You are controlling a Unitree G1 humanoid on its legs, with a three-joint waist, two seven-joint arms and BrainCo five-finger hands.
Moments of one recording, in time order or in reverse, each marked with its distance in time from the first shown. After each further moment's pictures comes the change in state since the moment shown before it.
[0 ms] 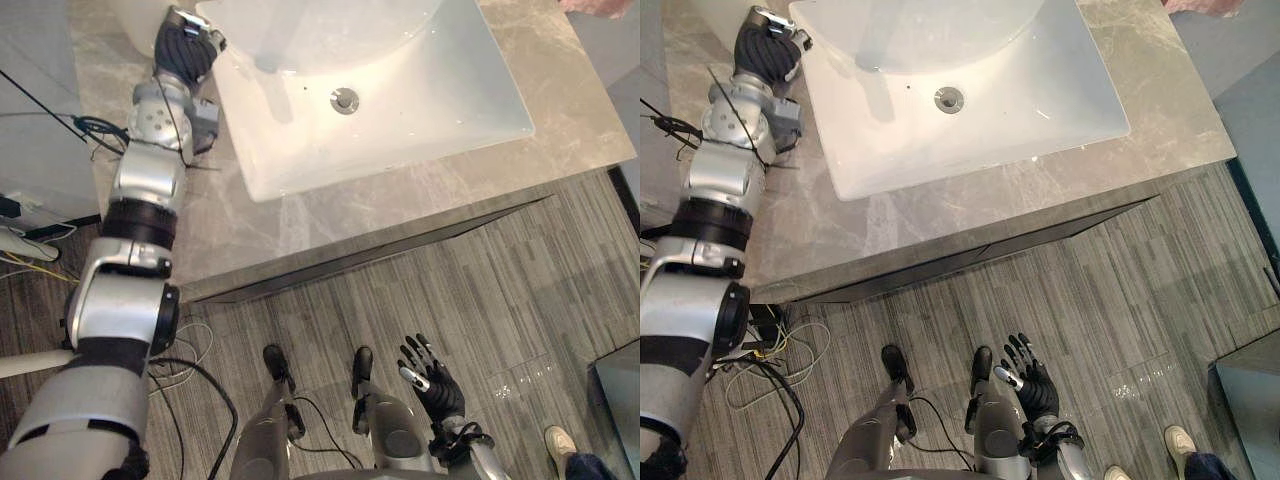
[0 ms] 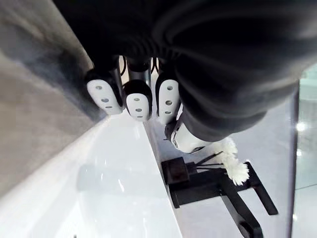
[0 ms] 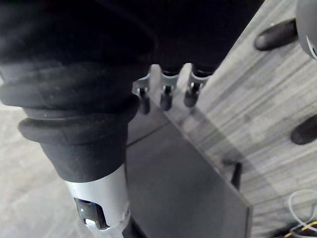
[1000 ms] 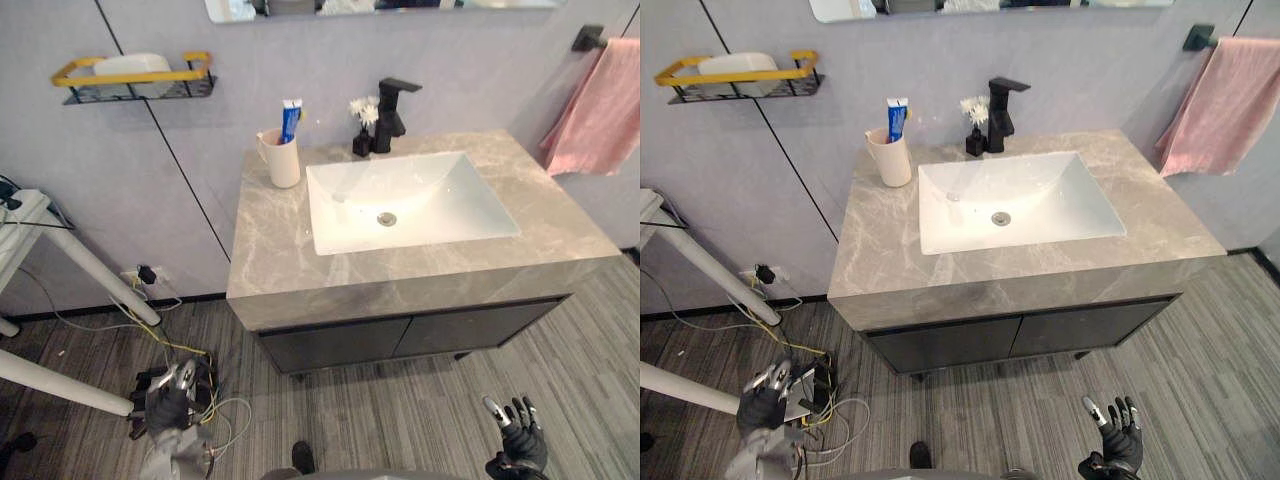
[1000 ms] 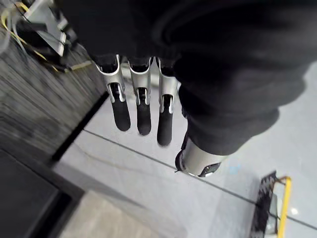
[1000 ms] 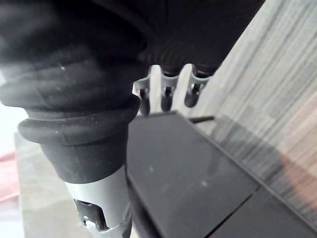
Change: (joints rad) left arm 1.316 -0.603 0.446 -0.123 -0.283 -0.161 -0.081; right arm 0.004 0.126 -0.435 0.222 -0.161 -0.091 -0.239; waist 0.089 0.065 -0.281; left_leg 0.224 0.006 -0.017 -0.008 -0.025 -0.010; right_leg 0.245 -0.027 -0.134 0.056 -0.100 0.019
